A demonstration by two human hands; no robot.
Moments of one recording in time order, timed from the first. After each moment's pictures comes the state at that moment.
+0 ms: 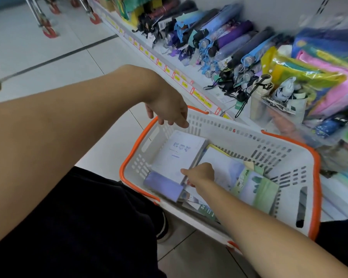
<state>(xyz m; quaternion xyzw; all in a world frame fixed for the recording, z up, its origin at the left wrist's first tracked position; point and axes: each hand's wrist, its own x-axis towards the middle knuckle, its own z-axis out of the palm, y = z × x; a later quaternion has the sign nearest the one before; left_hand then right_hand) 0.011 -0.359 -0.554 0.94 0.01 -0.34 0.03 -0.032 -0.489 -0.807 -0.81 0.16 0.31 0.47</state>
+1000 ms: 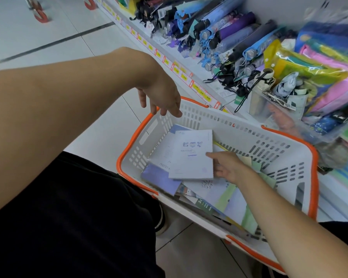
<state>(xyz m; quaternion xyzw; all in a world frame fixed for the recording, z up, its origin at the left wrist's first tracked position) 0.015 -0.341 -0.563 0.93 0.08 -0.35 0.07 0.013 -0.559 -0.793 -0.67 0.18 0.40 0.60</state>
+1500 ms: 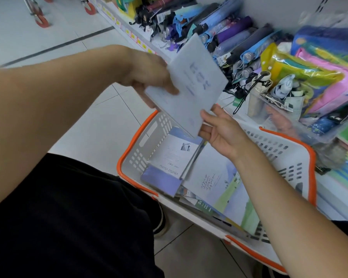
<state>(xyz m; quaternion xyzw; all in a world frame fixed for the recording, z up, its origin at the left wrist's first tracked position) -0.001 -0.334 -0.521 0.89 0.16 -0.25 0.33 0.029 -0.523 -0.683 -0.45 -0.02 0.35 0.82</state>
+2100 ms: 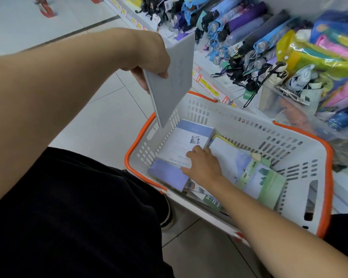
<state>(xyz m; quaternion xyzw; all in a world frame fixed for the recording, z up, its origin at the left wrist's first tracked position) 0.005 -0.313 -0.525 0.94 0.22 -0.16 0.20 -0.037 -0.492 -0.809 -0.94 -0.30 0.14 0.11</state>
